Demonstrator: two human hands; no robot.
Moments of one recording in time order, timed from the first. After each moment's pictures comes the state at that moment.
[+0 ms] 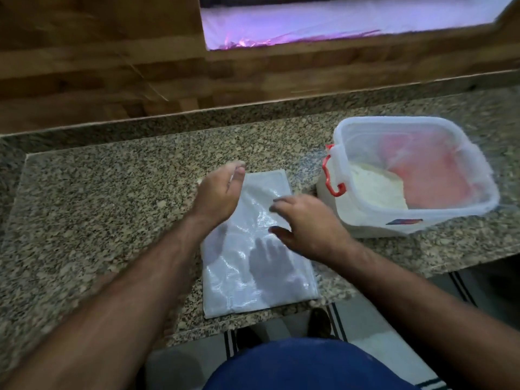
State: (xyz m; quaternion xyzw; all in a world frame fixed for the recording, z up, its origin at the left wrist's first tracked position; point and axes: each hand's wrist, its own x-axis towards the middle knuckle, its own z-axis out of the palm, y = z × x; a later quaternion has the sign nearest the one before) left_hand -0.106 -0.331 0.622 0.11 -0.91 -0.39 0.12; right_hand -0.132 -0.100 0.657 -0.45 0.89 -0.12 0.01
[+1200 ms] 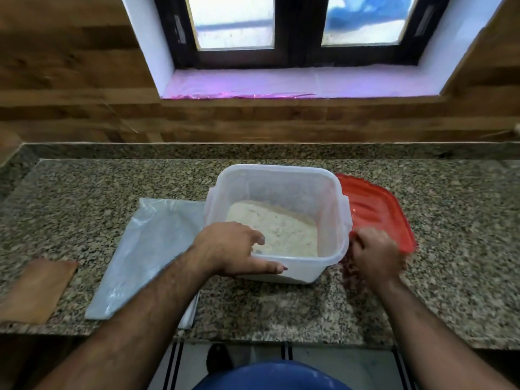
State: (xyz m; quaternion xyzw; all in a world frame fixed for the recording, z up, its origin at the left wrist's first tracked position) left_hand -0.187 -0.014 0.711 0.07 -0.98 -0.04 -0.19; right_hand -0.376 0.275 0.570 -0.23 0.94 -0.22 -0.10
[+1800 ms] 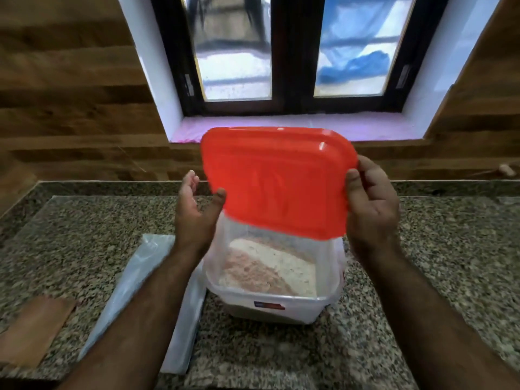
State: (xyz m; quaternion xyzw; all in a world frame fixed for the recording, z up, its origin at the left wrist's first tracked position) left_hand -0.219 -0.070 0.742 0.27 -0.73 -0.53 0.34; right_hand -0.347 0.187 0.802 -0.25 0.63 -0.73 -0.08
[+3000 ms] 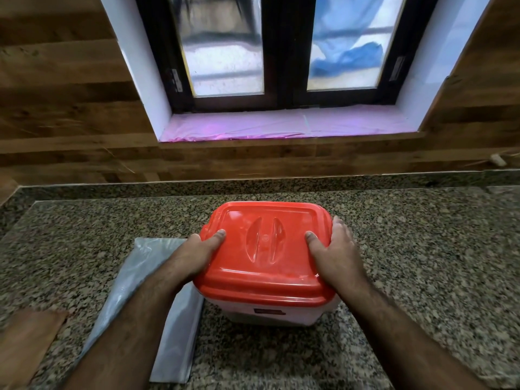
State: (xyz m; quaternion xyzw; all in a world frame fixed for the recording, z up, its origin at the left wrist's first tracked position) left_hand -0.196 -0.101 0.707 0.42 -0.74 -0.53 -0.05; right_hand -0.336 0.172 0.710 -0.09 0.91 -0.39 0.09
